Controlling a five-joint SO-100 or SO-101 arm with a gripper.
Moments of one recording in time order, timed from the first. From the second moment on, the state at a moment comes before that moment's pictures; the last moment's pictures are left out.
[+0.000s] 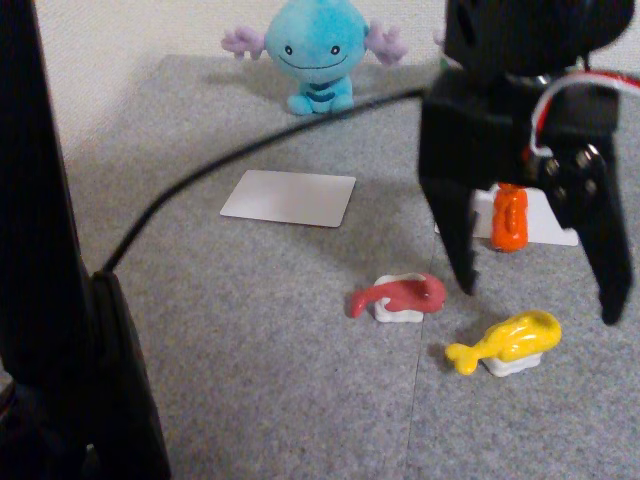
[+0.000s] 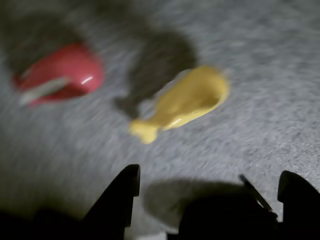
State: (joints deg) arm 58.4 80.5 88.4 79.5 47.7
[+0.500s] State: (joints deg) arm 57.8 80.2 97.2 66.9 60.3
